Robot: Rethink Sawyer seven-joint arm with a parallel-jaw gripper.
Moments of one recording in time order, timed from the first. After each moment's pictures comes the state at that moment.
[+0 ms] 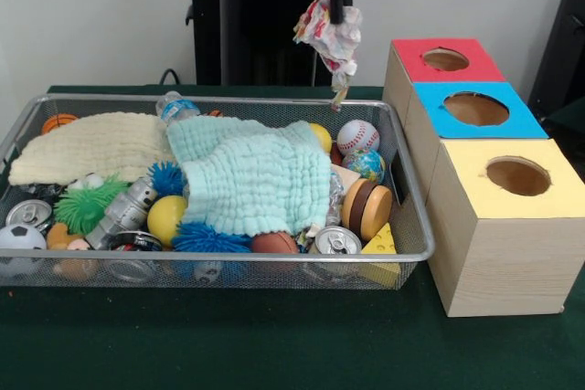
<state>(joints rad) -0.73 -1.07 0.75 2.27 -0.47 0.50 1.44</state>
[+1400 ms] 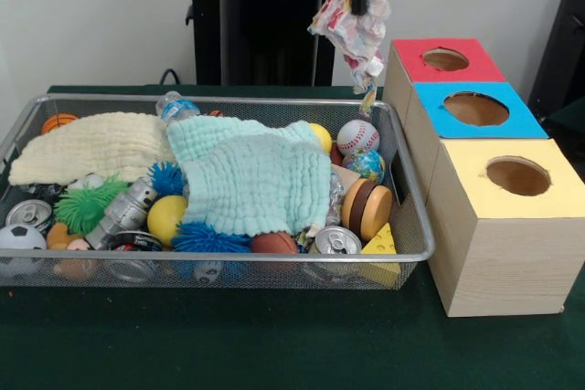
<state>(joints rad) -0.64 -1.08 0.65 2.05 -0.32 0.66 1.44</state>
